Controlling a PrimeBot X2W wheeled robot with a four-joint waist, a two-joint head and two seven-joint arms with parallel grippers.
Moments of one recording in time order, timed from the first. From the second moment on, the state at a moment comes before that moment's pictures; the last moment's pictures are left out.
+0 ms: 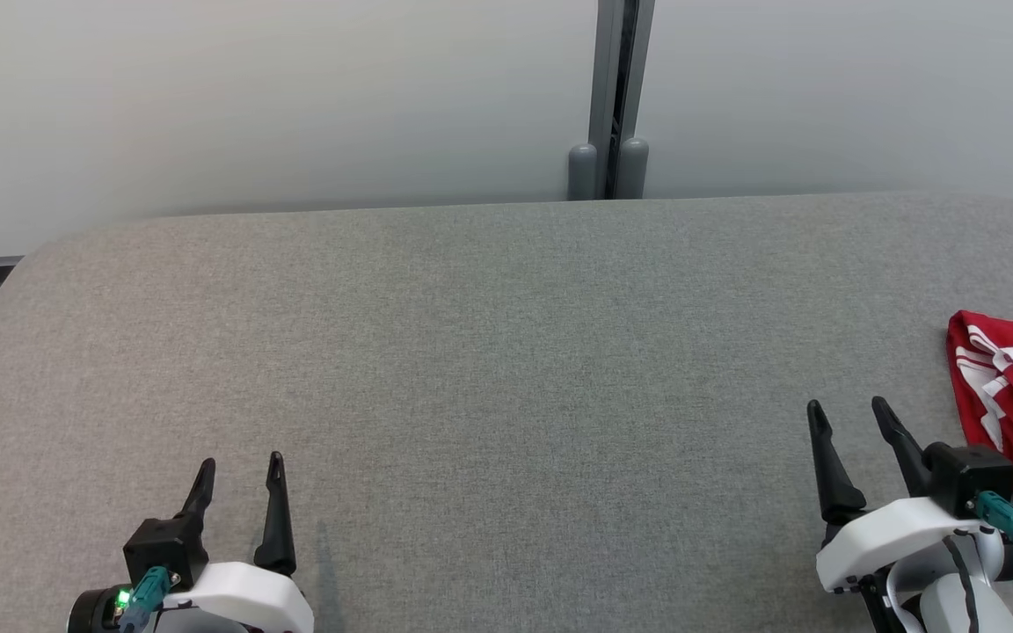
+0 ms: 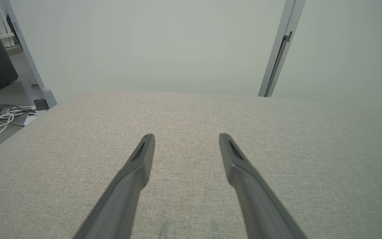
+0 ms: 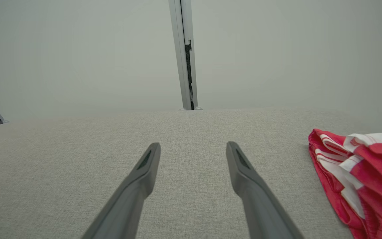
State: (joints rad) left arm -0.08 0.05 -0.05 0.43 -0.20 0.04 -0.26; right arm -0.23 -0.05 -0.01 0.53 0.14 0.13 -0.26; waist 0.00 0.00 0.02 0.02
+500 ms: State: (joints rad) left arm -0.07 0.05 -0.04 0.43 -0.21 0.02 -0.26; right arm -0.22 -0.05 0.01 0.53 0.16 0.13 -0.26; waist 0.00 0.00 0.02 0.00
